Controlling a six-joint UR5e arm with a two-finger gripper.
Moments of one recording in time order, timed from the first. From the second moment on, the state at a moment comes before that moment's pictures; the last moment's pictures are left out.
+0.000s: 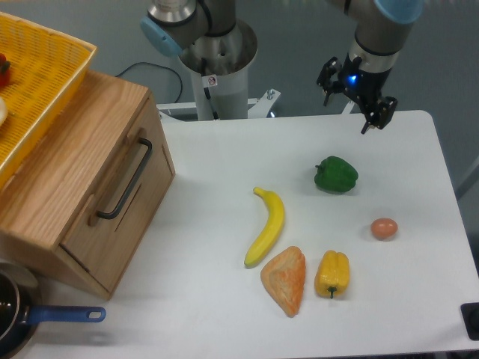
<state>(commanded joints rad) 2.83 -1.66 -1.62 -1.47 1.60 1.58</state>
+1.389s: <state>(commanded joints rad) 2.82 -1.66 -1.68 -1.47 1.60 1.57</state>
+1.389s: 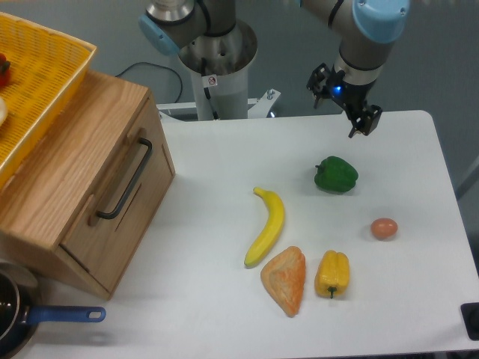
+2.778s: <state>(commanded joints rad) 2.72 -1.72 -1.56 -1.47 1.60 1.08</state>
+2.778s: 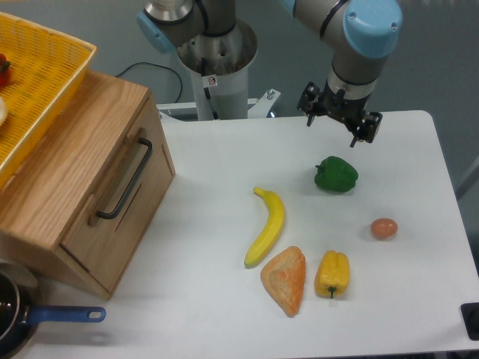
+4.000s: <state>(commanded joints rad) 2.46 -1.71 -1.56 -1.50 1.50 0.56</state>
